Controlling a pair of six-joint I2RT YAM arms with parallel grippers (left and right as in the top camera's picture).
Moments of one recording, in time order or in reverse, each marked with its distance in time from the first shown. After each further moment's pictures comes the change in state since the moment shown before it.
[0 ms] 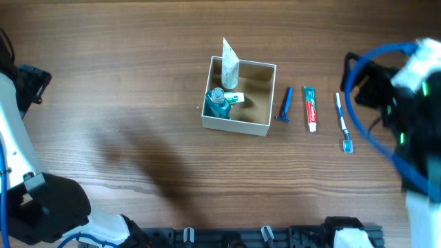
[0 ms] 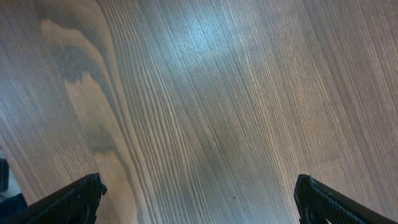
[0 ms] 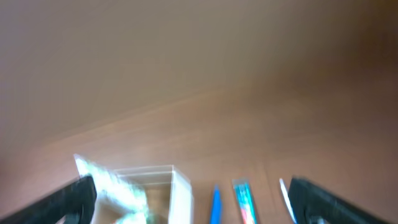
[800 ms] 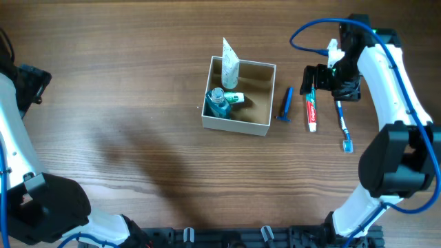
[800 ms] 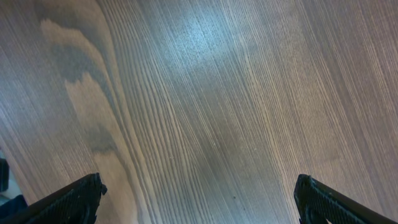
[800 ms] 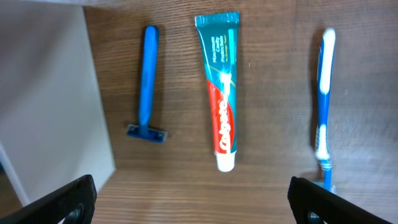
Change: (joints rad) left arm 0.000 0.000 0.000 0.000 0.000 0.000; right arm 0.000 0.892 0.282 -0.438 -0.072 -0.245
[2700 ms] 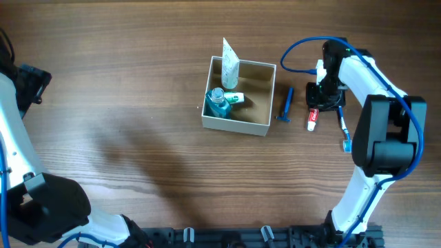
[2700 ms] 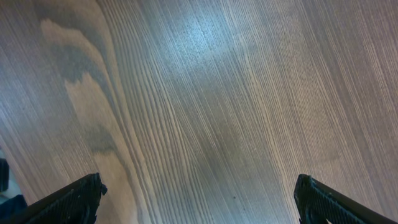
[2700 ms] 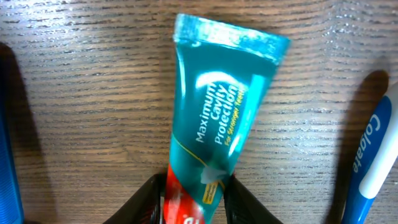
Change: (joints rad) left arm 0.000 0.000 0.000 0.000 0.000 0.000; right arm 0.000 0.174 -0.183 0.280 0.117 -0.028
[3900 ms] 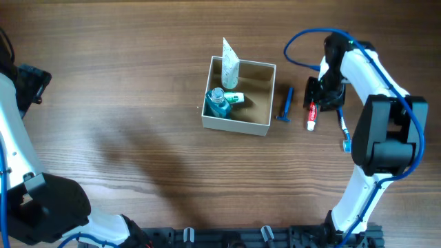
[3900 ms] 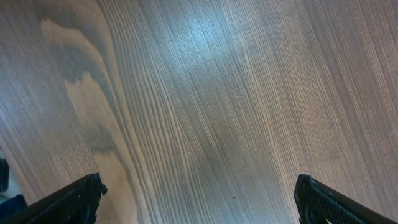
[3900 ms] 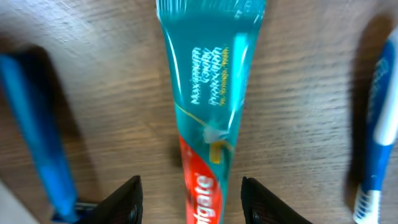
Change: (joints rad) left arm 0.000 0.000 0.000 0.000 0.000 0.000; right arm 0.000 0.006 0.065 -0.105 -0.053 0.153
